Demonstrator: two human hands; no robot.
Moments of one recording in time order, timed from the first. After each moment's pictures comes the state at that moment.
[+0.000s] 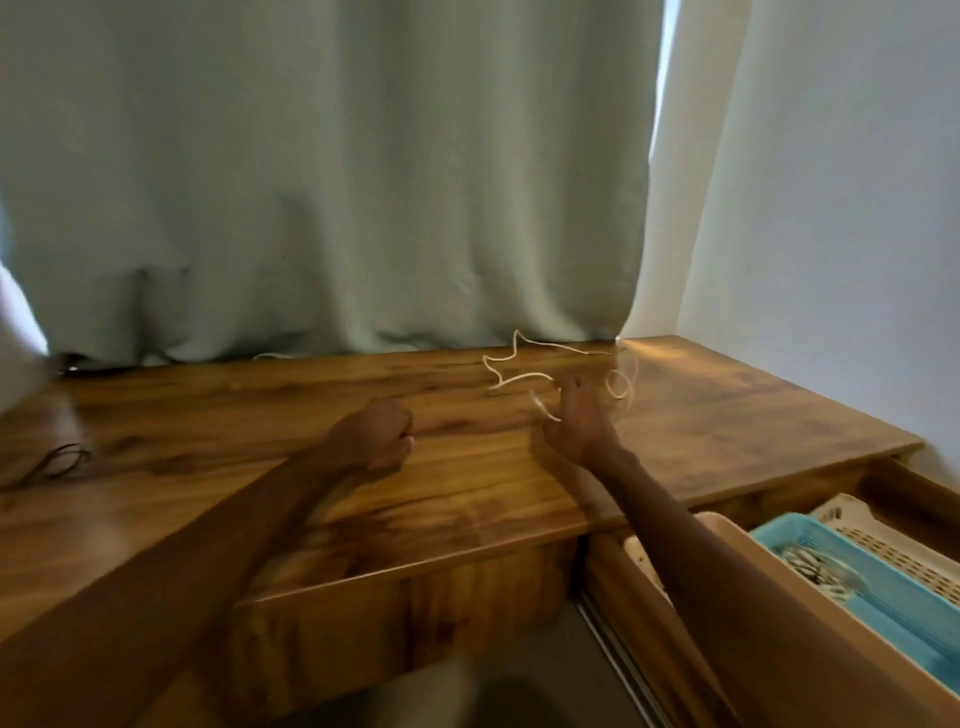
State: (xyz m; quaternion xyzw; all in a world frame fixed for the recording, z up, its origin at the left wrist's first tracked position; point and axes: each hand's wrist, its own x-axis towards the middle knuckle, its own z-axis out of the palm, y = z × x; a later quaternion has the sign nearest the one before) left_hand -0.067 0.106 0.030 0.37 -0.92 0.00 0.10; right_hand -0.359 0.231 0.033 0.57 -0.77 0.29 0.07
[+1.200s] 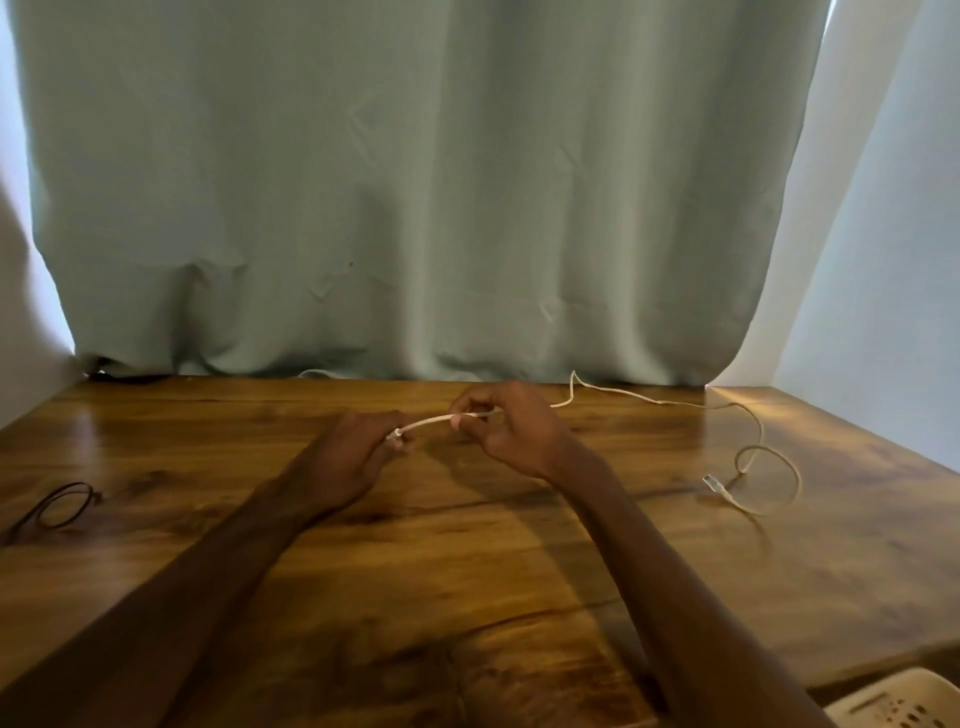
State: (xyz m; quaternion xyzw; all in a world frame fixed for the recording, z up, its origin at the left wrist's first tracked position) left_hand 0.026 0.004 0.015 0.28 -0.89 -0.06 0.35; right_hand -0.207 0.085 0.074 0.77 -0.53 0.35 0.01
